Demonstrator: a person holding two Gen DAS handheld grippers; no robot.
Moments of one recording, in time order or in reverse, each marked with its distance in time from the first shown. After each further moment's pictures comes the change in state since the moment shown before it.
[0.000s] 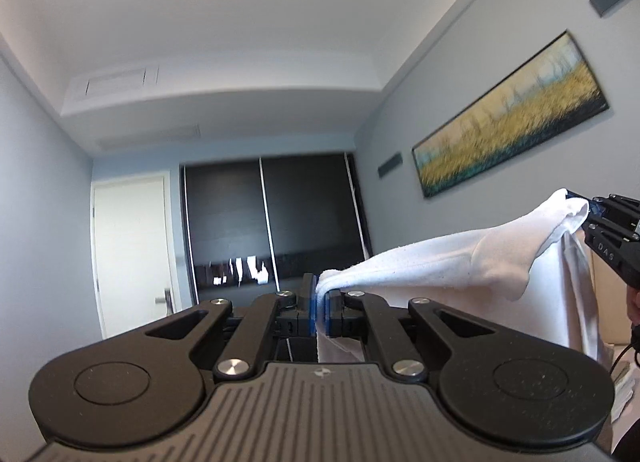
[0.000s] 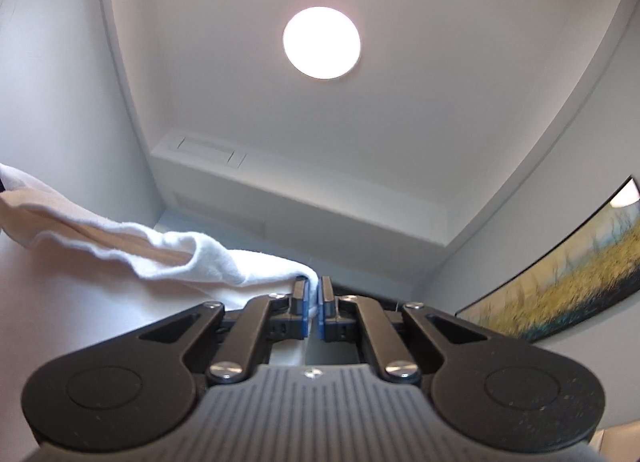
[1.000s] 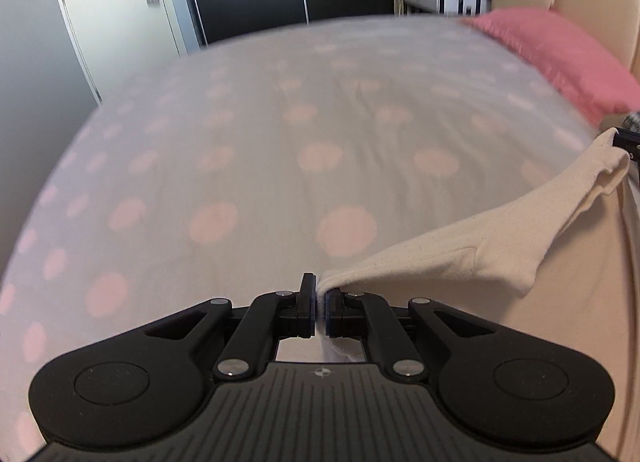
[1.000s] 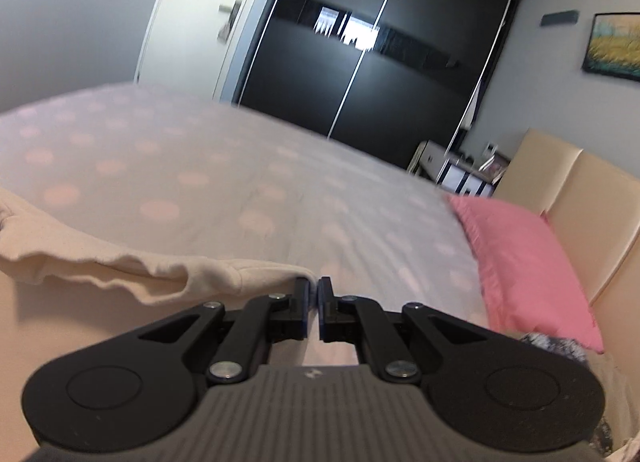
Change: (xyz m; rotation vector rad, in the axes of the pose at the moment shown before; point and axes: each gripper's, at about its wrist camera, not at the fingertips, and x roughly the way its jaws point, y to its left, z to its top) left arm 0.418 0.063 -0.434 -0.074 1.010 0.033; right arm 0.261 0.202 -0.558 -0.072 1.045 0.234
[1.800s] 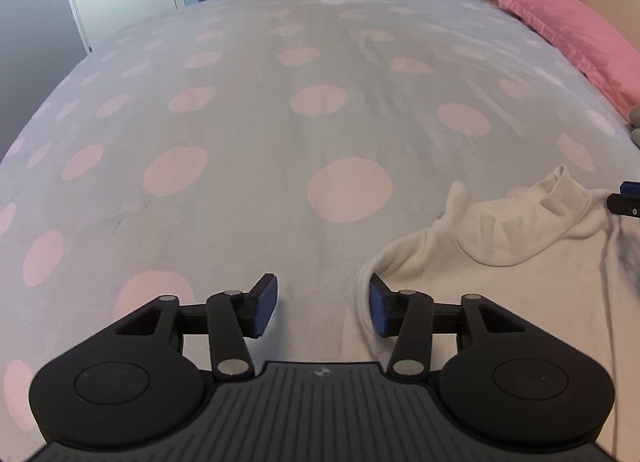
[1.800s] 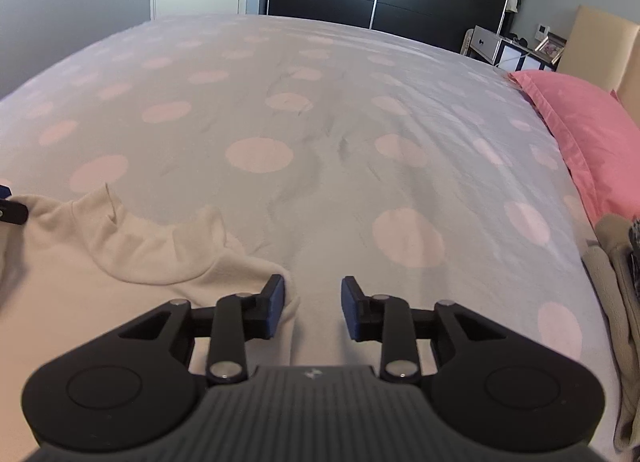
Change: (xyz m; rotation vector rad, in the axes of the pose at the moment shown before) left arm 0.042 0.006 -0.026 -0.067 0.039 -0.030; right arm 0.062 -0.029 -0.058 0.159 0.239 0.201
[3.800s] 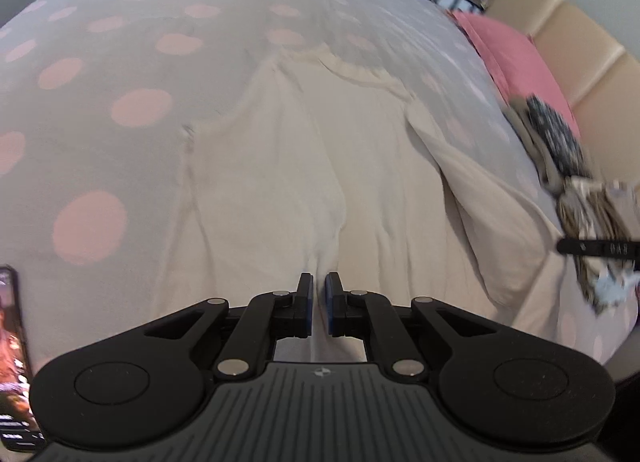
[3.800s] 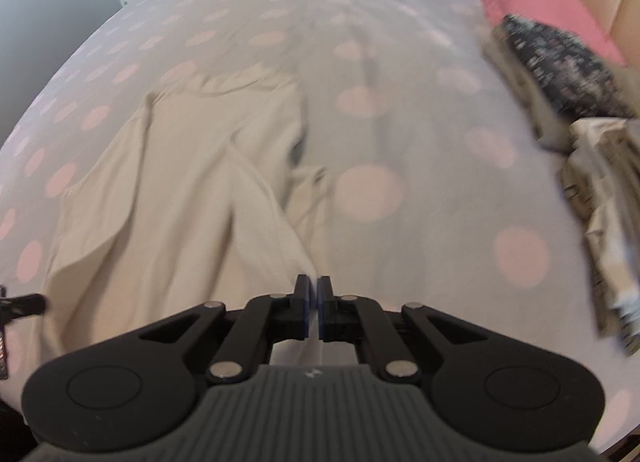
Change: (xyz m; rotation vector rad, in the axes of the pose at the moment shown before) left arm -0.203 -0.032 -0.192 -0.317 0.074 -0.244; right arm -0.251 -0.016 -0.141 0.246 0.248 0.025
